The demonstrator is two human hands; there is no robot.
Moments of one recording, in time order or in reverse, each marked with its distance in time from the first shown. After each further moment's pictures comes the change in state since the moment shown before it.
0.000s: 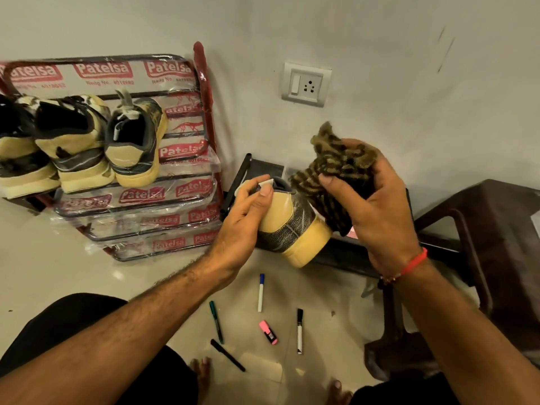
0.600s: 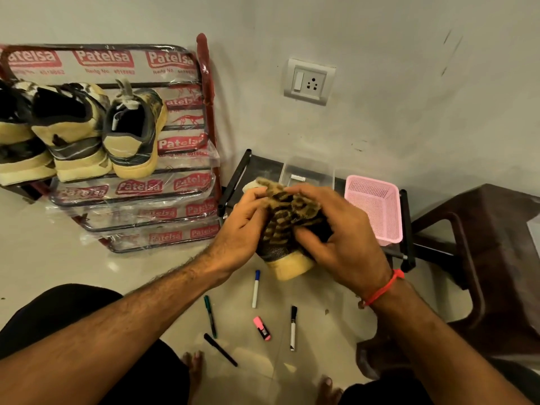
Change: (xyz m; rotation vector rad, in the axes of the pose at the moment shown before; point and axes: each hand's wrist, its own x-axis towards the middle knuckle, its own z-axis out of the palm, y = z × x) left_hand -0.004 -0.002 0.002 0.142 -0.028 0.035; right_hand -0.020 0.021 0.006 -0.624 -0.282 -0.353
